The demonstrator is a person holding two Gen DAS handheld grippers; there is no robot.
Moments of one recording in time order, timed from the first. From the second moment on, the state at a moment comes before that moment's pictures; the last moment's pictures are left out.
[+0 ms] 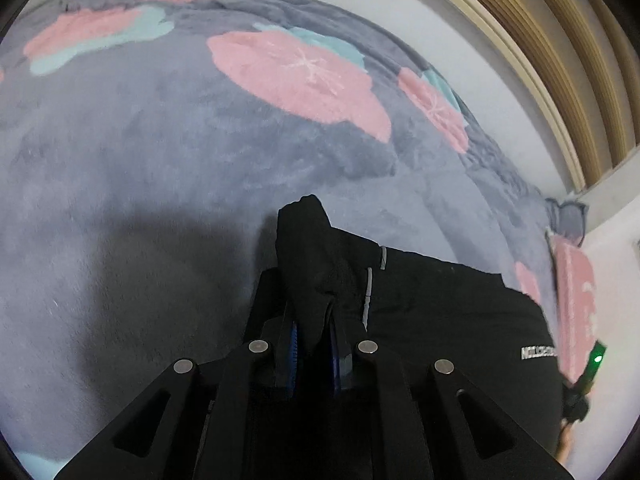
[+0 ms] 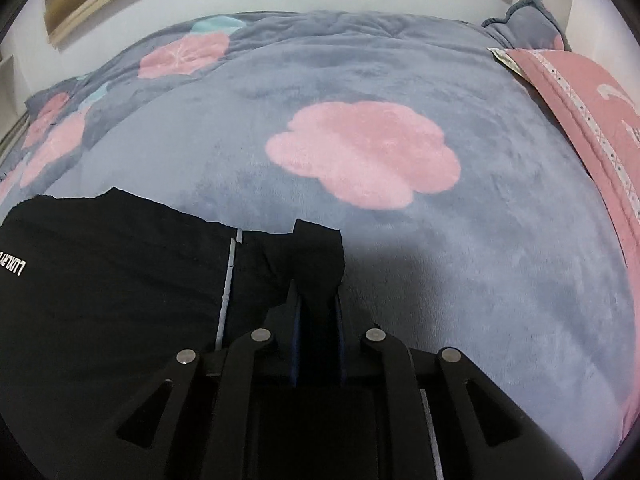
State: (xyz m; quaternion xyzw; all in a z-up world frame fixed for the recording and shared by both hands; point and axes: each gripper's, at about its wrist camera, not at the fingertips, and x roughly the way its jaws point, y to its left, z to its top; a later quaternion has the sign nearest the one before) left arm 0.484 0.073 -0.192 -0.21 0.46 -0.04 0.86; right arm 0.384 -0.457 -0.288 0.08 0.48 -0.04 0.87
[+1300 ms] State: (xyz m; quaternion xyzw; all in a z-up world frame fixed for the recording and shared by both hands) left arm 0.334 -0.072 -0.144 -0.06 0.46 -0.13 0.88; right arm 0.263 -0.323 -0.197 0.09 0.47 0.13 0.87
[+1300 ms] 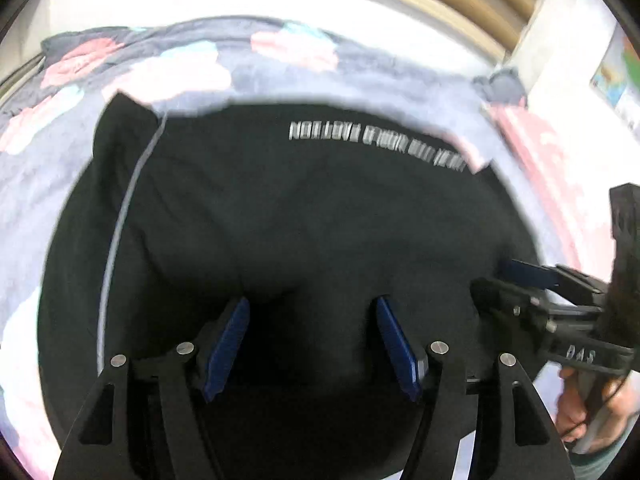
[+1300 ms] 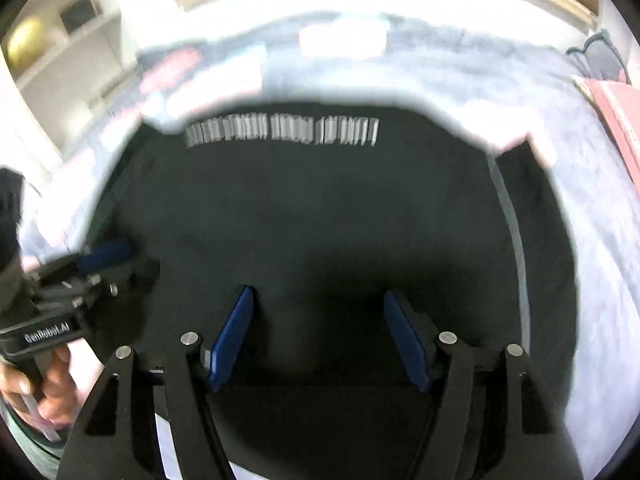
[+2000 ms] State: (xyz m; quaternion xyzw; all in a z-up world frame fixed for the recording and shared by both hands) left arm 0.378 -0.044 -0.139 -0.12 0.46 -0.12 0.87; right arm 0.286 -0.344 -0.201 0.12 0.44 0.09 0.88
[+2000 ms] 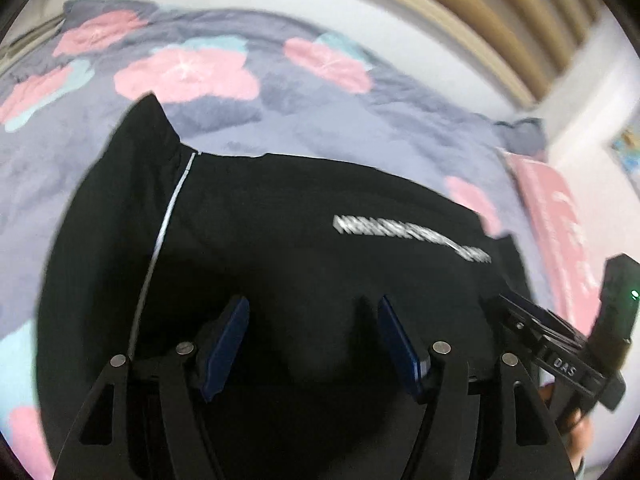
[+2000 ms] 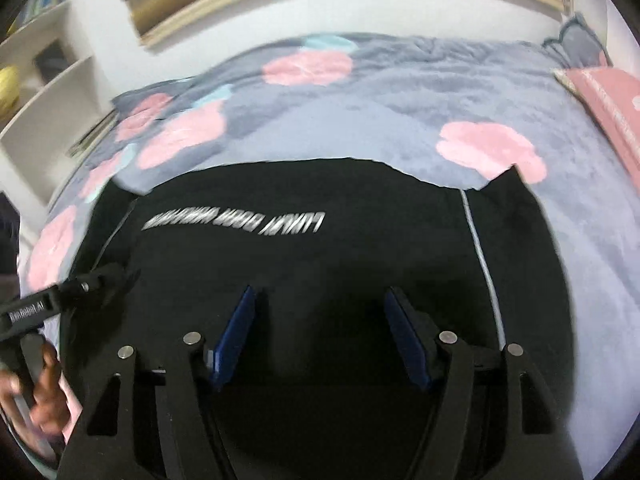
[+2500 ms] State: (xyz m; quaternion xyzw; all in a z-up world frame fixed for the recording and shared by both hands) left arm 0.302 -0.052 -0.172 -0.13 0.47 -0.17 0.86; right arm 0.217 -0.314 -0.229 0.08 0.49 0.06 0.87
